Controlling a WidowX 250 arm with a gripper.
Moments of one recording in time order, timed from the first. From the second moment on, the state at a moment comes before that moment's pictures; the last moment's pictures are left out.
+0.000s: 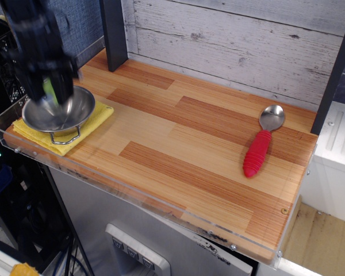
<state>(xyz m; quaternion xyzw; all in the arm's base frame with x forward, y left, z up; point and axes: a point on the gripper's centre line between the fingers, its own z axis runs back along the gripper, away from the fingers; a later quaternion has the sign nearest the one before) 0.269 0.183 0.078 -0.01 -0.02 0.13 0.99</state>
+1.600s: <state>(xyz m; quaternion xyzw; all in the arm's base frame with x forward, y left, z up) 0.376 0.015 0.041 0.02 0.00 -0.05 1.00</state>
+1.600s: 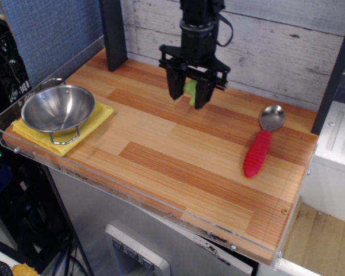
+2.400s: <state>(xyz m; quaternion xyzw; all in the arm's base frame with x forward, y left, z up) 0.374 -0.025 0.009 0.01 0.05 -0.12 0.99</state>
